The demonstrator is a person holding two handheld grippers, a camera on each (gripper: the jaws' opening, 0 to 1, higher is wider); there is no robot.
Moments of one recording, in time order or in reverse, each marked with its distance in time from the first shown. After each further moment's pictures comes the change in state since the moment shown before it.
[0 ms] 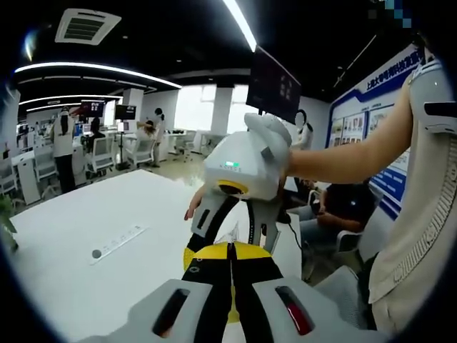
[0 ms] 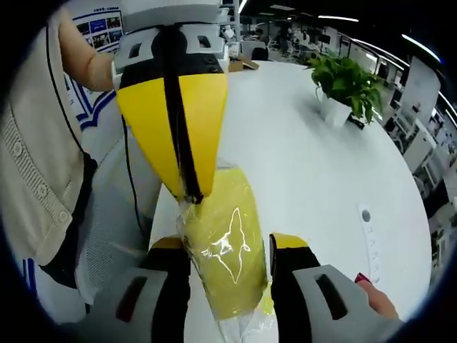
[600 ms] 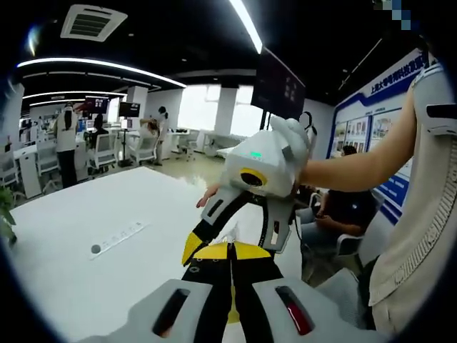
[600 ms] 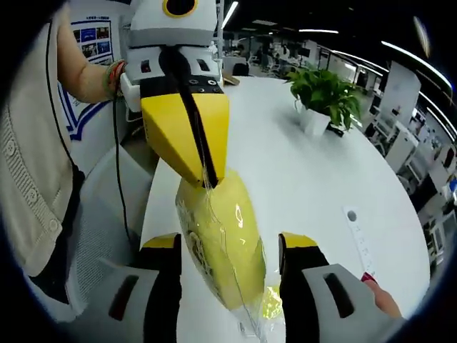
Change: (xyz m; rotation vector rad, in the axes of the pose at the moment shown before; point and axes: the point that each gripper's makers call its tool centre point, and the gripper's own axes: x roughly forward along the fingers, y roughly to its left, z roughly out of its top) left arm 0.002 0.003 -0.004 -0.027 -0.007 0.016; right arm -0.009 -0.003 -0.001 0.052 -0.112 -0.108
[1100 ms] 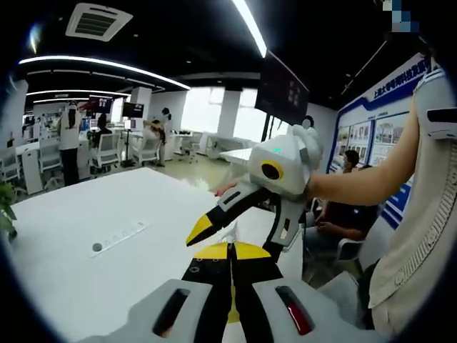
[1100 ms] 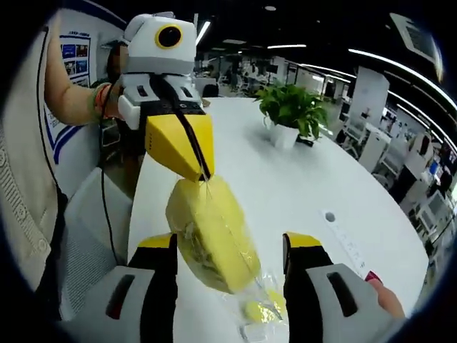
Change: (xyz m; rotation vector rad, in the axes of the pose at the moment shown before) left arm -0.004 0.005 0.001 -0.029 -0.020 0.015; right arm -0.019 -0.017 0.007 0.075 -0.142 -0.204
